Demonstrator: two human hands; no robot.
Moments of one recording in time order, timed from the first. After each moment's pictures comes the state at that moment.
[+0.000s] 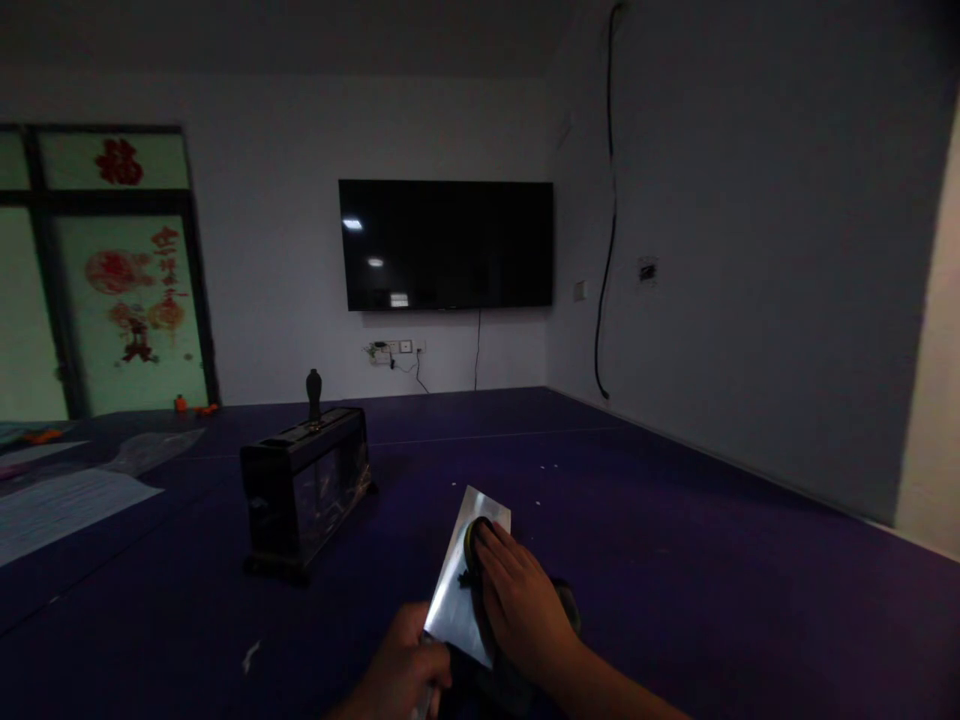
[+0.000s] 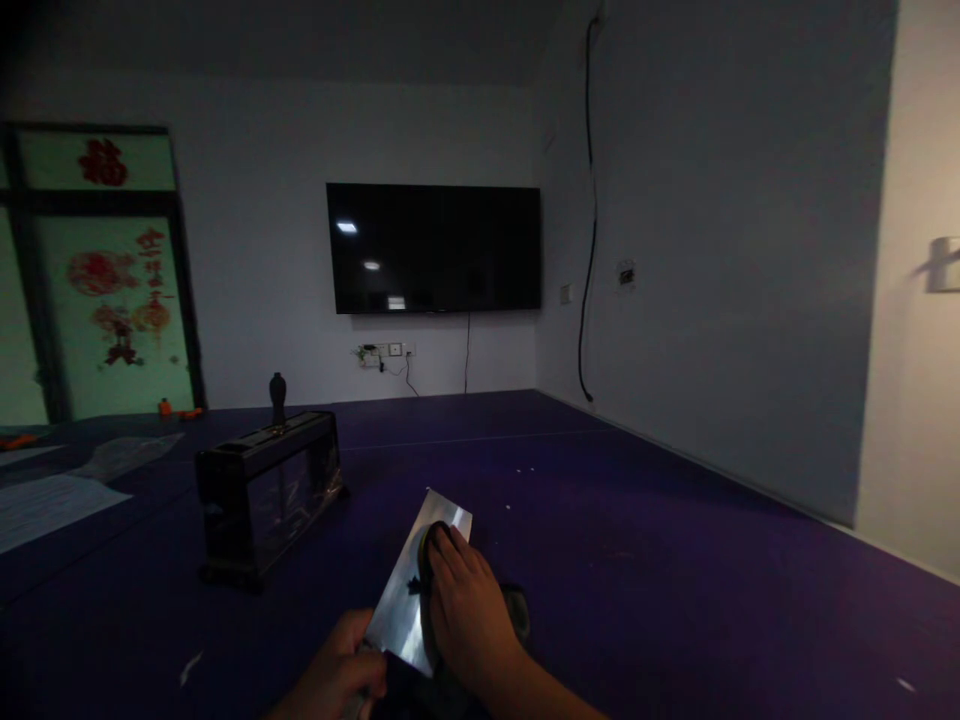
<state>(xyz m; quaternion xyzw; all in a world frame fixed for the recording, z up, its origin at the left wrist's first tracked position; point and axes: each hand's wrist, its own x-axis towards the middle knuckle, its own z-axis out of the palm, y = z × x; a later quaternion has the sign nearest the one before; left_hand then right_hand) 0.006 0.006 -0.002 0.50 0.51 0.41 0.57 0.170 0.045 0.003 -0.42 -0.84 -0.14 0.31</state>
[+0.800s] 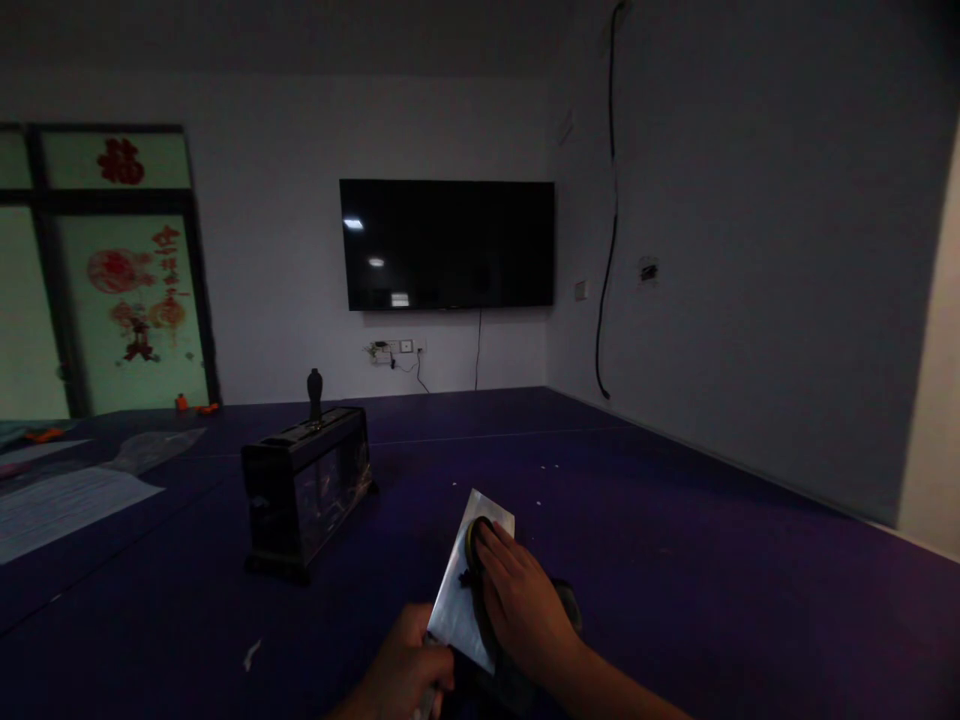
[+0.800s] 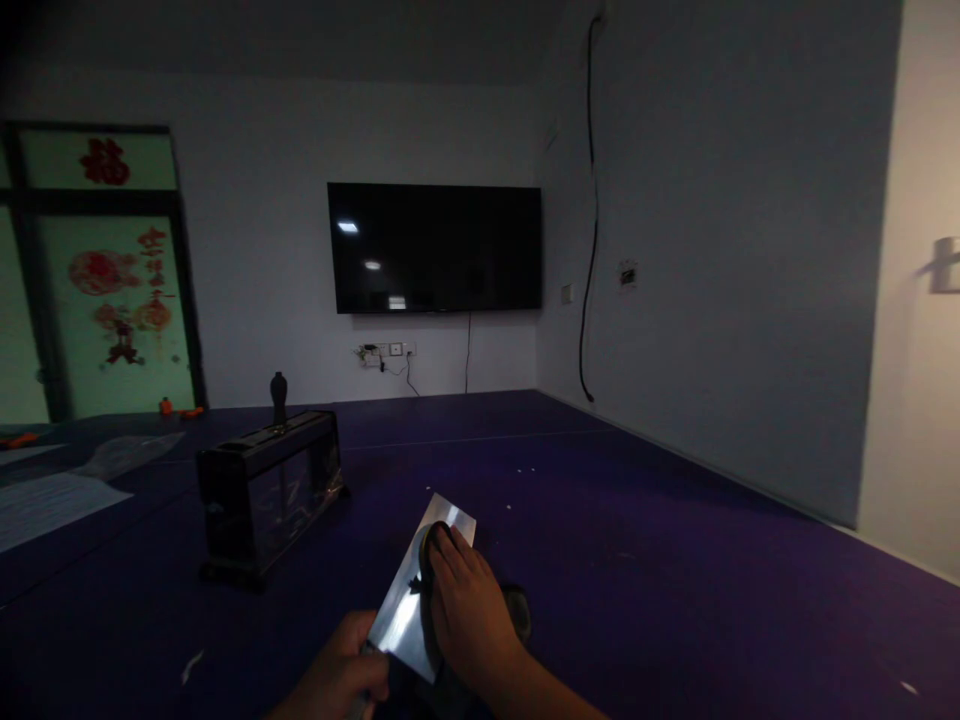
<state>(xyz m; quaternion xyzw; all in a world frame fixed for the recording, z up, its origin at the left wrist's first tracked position) 0.006 0.002 -0.004 0.52 0.49 0.42 0.56 0.170 0.048 0.001 -0.42 -0.85 -0.13 0.31</state>
